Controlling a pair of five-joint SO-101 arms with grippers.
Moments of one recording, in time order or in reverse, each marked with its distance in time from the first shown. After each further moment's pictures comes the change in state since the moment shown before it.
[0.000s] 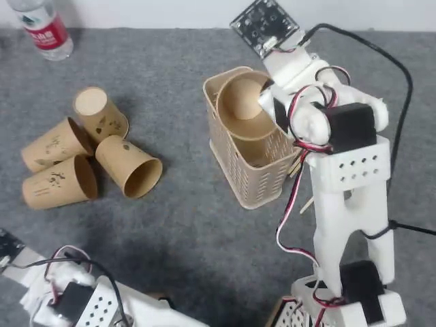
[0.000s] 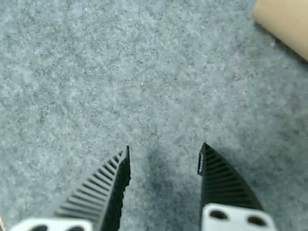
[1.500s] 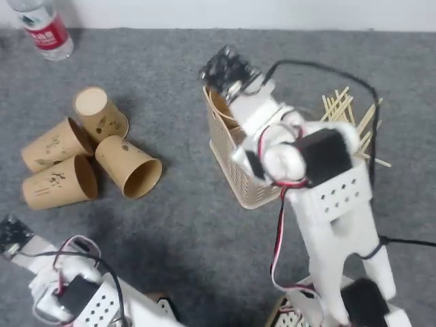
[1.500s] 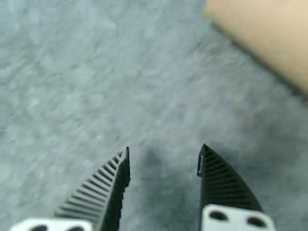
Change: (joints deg) left arm 9.3 0.0 0.0 -0.4 5.9; right arm -12.0 -8.6 13.7 16.1 -6.9
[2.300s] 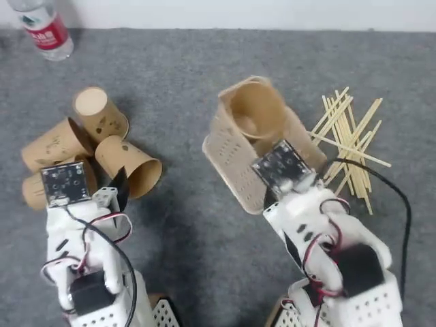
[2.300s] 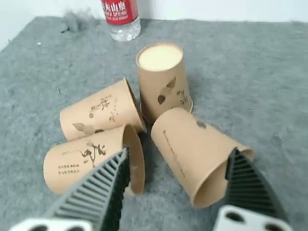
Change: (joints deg) left arm 38.0 -0.1 -17.1 -11.3 -9.3; right arm 5.9 -49.3 53.7 -22.9 1.0
